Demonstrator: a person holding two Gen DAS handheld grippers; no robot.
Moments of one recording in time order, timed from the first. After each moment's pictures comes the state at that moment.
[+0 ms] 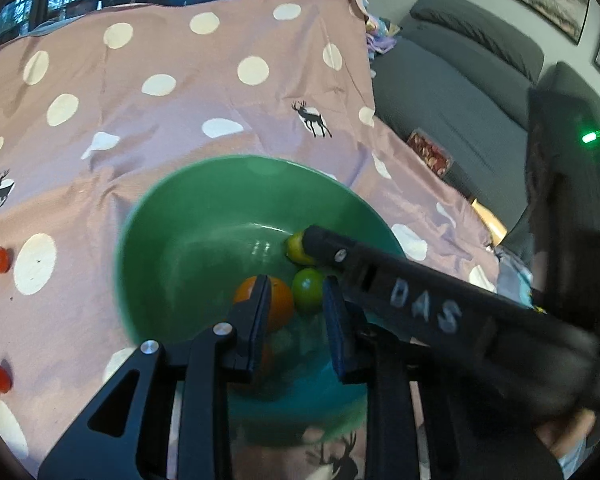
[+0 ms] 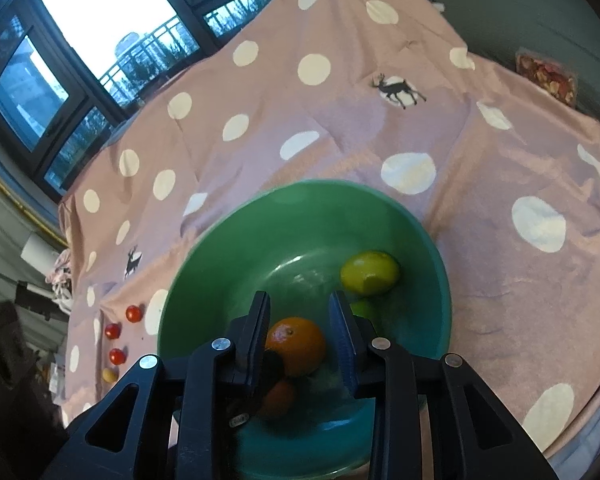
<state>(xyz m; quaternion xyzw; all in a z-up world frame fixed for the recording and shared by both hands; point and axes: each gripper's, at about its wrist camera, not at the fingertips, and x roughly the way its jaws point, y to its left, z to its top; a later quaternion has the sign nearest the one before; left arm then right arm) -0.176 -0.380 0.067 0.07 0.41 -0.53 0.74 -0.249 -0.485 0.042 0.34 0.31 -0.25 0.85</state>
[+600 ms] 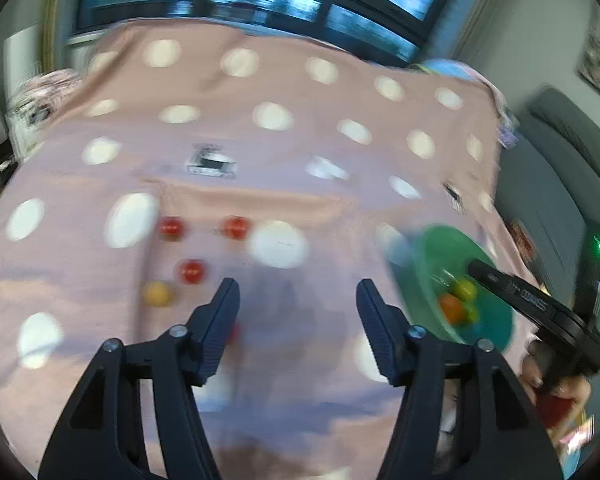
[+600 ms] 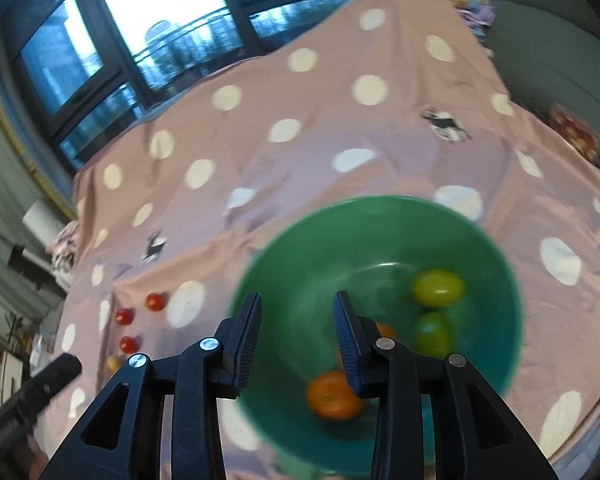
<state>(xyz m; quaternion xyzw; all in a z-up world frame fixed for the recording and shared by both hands) -0.085 -0.178 0.095 -0.02 0.41 -0.33 0.85 -0.207 -0.427 0.066 0.27 0.31 -0.22 0.88</state>
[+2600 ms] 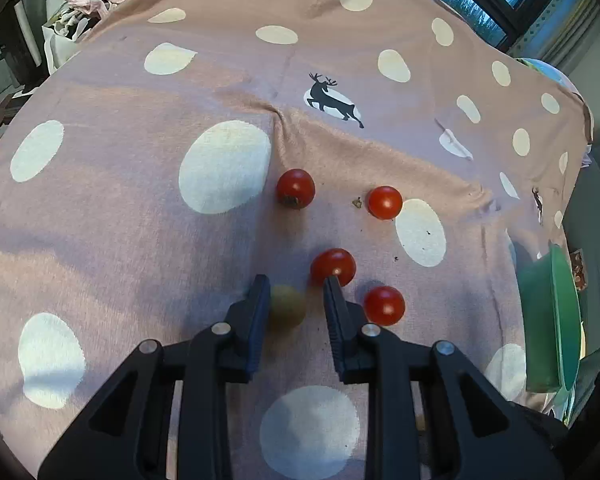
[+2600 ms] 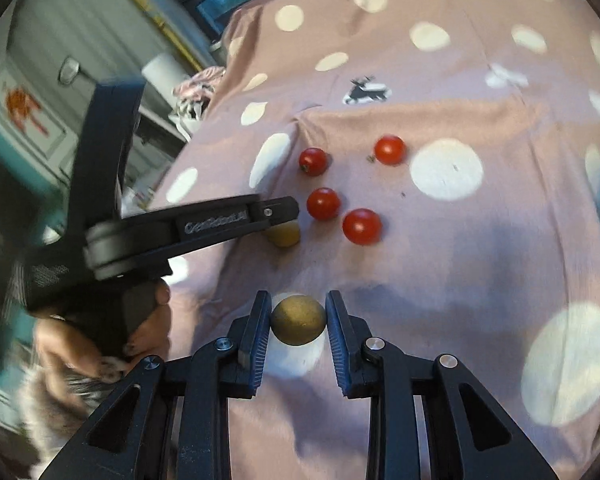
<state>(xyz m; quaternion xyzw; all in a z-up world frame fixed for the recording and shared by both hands) 0.011 -0.156 0.012 -0.03 0.52 -0.24 0.82 -0.106 -0.274 0.007 0.24 0.43 0.07 0.87</state>
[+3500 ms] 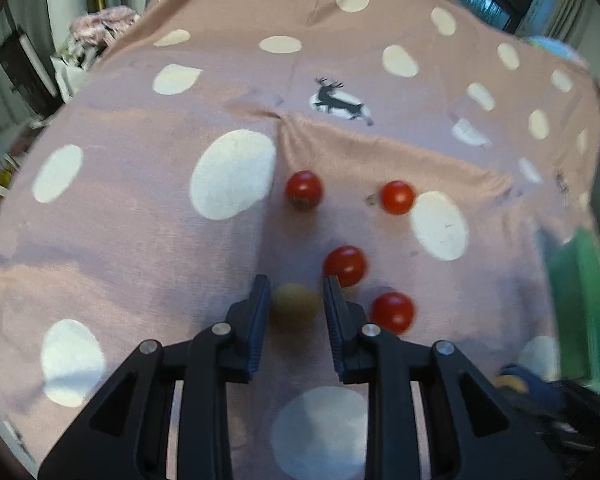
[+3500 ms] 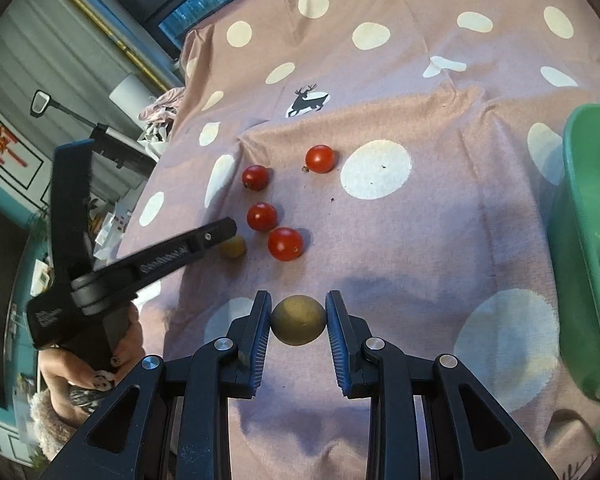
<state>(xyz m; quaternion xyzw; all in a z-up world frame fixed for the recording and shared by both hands) 0.003 -0.162 0.011 0.04 0.49 -0.20 0.84 -0.119 -0.308 0.012 0.26 0.44 0.01 0.86</state>
